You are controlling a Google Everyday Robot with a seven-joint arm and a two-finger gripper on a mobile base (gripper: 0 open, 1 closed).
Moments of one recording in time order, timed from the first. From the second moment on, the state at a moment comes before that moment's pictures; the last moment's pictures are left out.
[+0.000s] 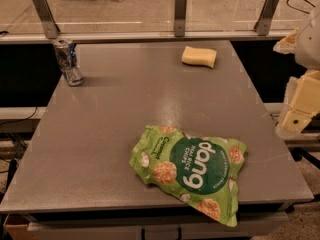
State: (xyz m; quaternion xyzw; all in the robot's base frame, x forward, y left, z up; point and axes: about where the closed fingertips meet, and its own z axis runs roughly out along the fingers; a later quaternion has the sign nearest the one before) arm 0.438 -0.217 0.976 -0.60 0.78 -0.03 0.16
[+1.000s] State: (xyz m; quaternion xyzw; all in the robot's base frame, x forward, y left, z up) arm 0.493 -0.203 0.966 -0.60 0.77 -0.02 0.21
